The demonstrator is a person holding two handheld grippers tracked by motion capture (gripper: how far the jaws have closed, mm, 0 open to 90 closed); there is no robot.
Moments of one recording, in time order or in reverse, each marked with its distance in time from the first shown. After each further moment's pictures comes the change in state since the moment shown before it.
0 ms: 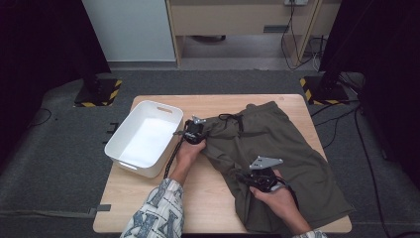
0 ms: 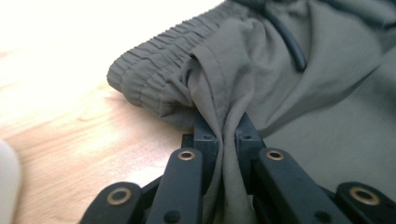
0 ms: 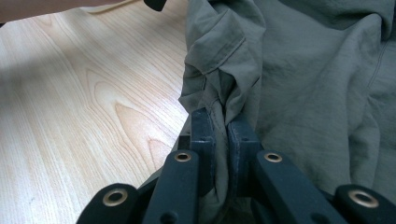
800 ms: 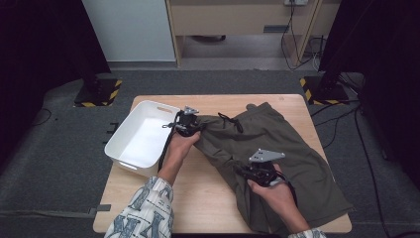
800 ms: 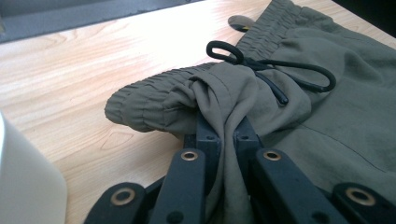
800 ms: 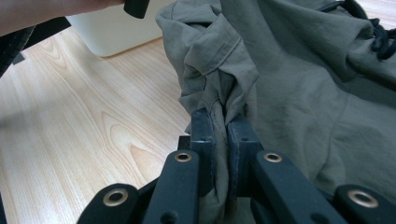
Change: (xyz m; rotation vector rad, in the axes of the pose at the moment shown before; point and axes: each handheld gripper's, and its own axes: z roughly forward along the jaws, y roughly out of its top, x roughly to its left) left arm 0.011 0.029 -0.046 -0.043 -0.092 -0.017; right arm 0.009 0.032 -0.015 -0.074 -0.027 0.020
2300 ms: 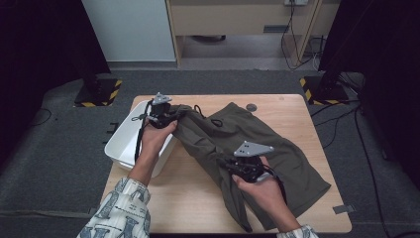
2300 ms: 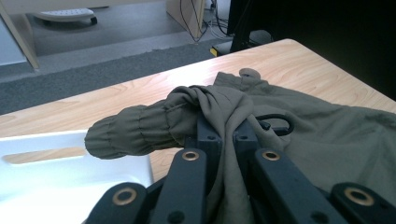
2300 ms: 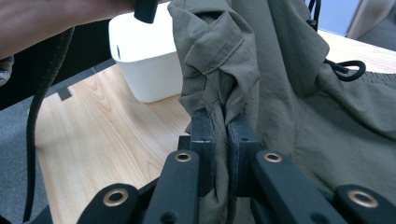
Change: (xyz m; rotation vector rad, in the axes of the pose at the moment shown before) left arm 0.028 0.026 -0.096 -0.155 0.023 0.018; right arm 0.048 0.053 -0.006 -0.085 0.059 -0.067
